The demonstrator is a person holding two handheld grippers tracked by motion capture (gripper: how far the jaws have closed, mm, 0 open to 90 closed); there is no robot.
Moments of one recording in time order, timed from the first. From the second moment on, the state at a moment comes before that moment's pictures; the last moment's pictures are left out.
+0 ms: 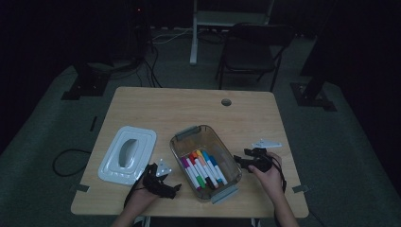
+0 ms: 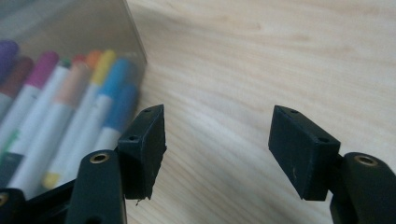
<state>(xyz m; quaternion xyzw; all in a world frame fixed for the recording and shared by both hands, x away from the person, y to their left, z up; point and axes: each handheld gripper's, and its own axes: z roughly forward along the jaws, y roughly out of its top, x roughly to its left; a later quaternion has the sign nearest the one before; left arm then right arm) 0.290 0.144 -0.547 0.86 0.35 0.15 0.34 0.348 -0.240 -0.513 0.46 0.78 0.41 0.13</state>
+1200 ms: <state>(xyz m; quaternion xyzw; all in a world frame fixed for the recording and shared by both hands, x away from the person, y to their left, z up) 0.290 0.143 -0.547 0.86 0.36 0.15 0.33 0.337 -0.234 -0.550 0.48 0.79 0.34 0.20</state>
